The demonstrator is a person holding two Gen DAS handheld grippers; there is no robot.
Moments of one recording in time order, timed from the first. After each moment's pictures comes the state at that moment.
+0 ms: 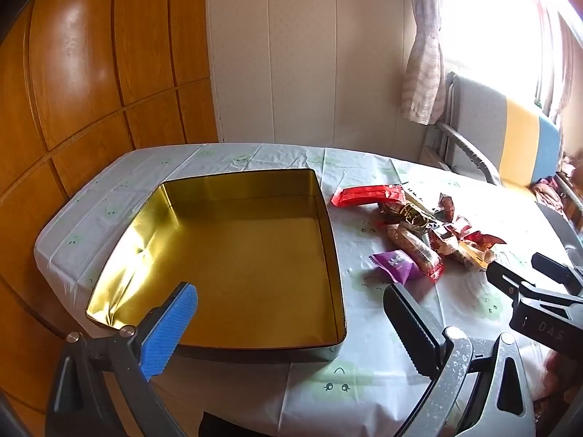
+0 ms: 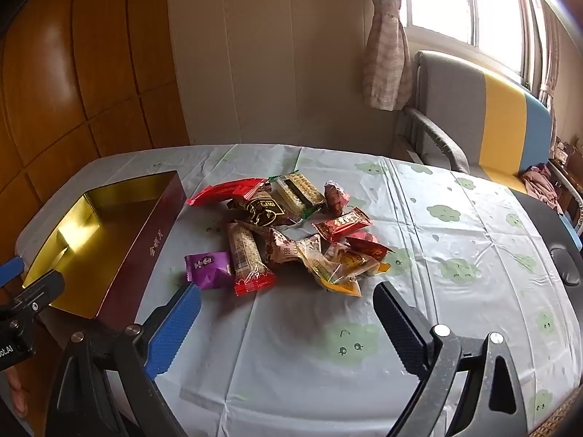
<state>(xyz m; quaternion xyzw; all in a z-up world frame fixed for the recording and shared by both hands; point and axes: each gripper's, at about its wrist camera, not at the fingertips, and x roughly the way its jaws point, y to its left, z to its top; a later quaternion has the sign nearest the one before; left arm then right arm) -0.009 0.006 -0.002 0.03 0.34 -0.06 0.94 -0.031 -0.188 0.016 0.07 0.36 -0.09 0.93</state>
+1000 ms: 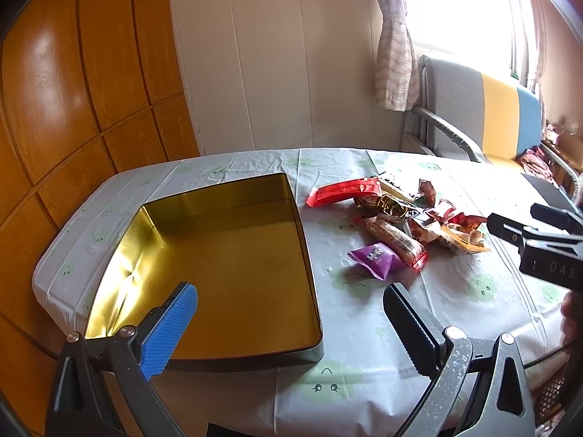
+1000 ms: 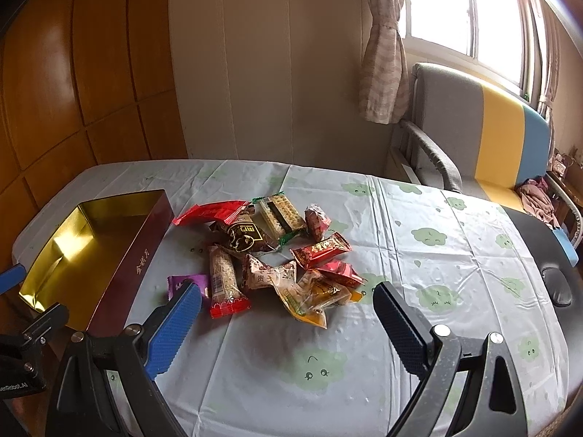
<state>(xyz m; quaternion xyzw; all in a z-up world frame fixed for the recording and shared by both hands) -0.013 -0.018 0.002 0.08 0.34 -0.10 0.93 -0.026 -0.218 0.036 0.06 0.34 -0.08 0.93</state>
